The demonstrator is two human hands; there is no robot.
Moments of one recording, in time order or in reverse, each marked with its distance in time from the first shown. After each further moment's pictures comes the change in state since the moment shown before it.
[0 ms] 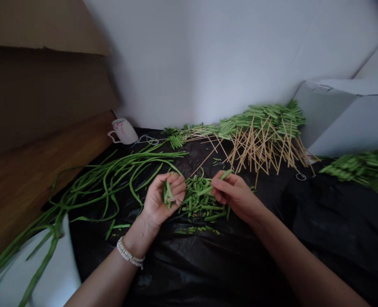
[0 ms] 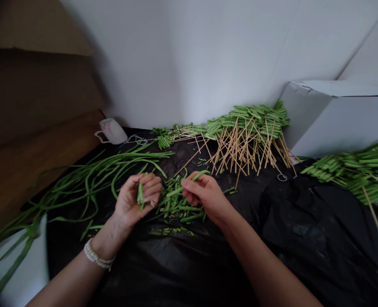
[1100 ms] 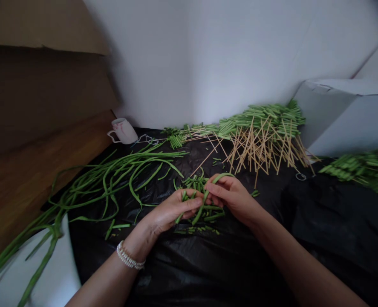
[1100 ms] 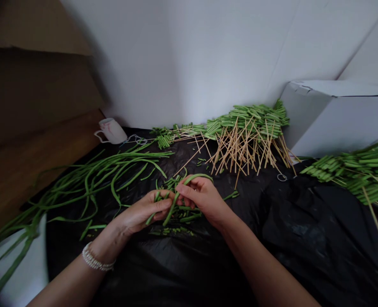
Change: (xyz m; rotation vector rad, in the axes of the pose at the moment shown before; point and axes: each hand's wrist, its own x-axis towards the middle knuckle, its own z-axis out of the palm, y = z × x) left_hand -0.002 -0.022 -0.002 0.851 -0.049 -0.202; right_hand -0.002 0.001 0.006 -0.141 -0.053 0.008
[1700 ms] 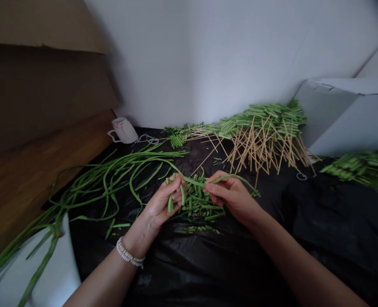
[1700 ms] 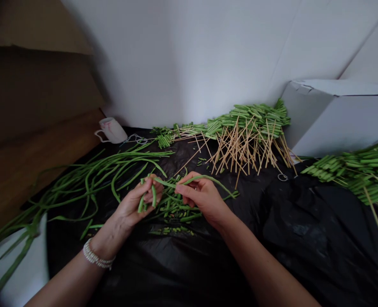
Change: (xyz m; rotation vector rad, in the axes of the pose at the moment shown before) left_hand 0.002 0.003 -0.010 -0.525 0.194 0.220; right_hand -0.001 0.001 0.002 0.060 0.017 -0.043
